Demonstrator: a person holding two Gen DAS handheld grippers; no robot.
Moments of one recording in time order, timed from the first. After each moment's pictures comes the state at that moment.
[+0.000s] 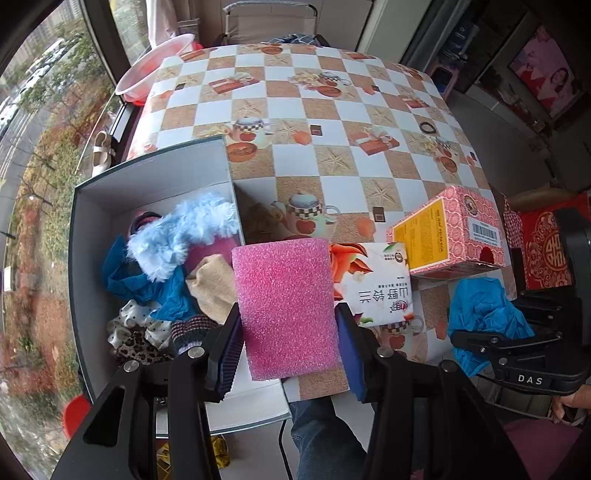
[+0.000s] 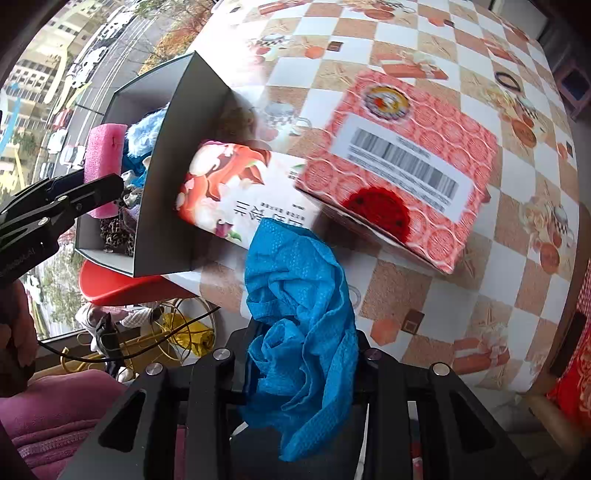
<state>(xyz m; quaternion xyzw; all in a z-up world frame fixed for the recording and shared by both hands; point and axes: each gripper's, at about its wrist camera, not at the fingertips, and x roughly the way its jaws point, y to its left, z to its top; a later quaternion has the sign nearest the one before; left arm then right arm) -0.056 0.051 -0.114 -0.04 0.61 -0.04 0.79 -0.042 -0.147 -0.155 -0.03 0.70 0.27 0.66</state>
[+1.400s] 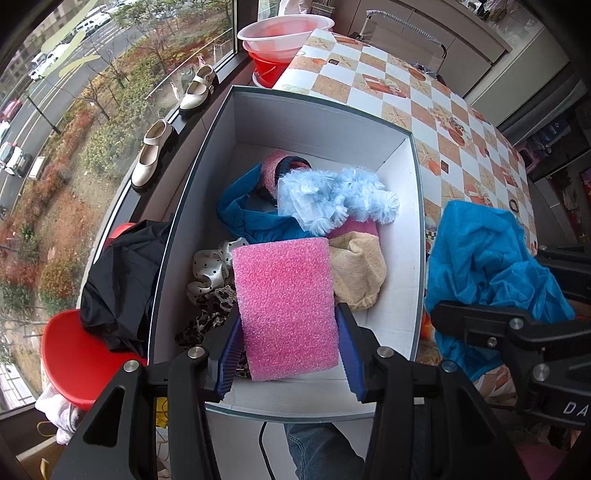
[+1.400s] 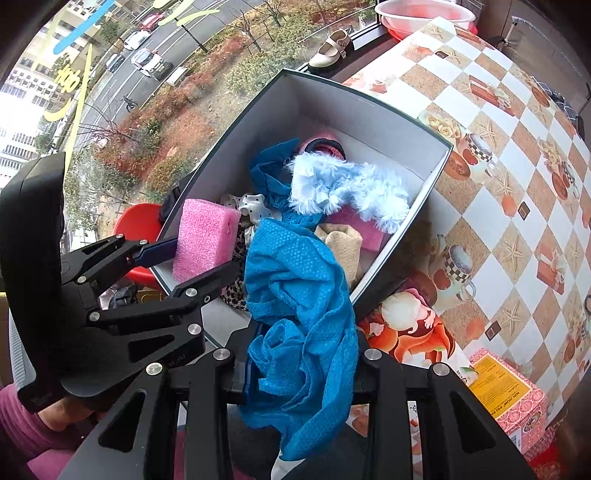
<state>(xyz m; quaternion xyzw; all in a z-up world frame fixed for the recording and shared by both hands) -0.099 0.169 -0.144 -0.17 0.61 0.11 0.77 -0.022 0.073 -0.101 -0.18 0.63 0.43 0.62</state>
